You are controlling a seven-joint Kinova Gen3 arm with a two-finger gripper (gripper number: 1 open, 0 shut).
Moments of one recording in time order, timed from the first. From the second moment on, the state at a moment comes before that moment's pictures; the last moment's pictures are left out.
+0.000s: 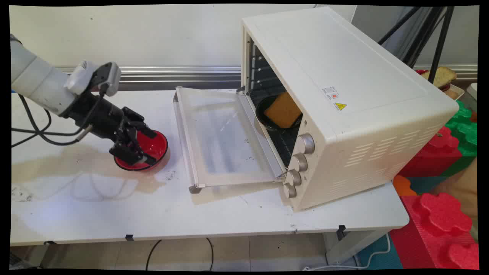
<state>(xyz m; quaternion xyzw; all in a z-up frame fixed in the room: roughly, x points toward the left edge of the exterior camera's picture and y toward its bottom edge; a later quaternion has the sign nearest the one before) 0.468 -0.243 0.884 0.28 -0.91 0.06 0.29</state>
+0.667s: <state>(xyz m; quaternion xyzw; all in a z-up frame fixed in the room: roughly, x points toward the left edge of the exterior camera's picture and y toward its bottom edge) 0.439 -0.236 0.853 0.29 -0.92 0.05 0.27</state>
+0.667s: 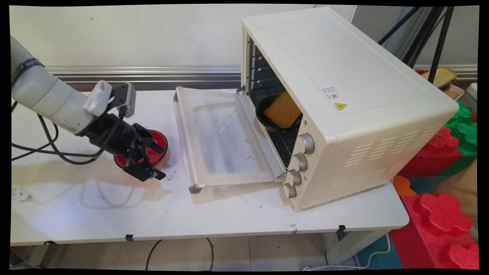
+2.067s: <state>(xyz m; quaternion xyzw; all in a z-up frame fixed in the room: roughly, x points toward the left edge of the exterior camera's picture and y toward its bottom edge) 0.393 -0.243 0.810 0.35 -0.89 0.09 0.29</state>
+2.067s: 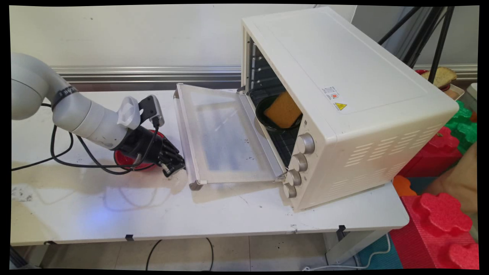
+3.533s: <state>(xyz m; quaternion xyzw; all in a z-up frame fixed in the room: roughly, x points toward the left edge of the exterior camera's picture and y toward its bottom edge) 0.385 -0.290 0.913 0.35 -0.84 0.18 0.38</state>
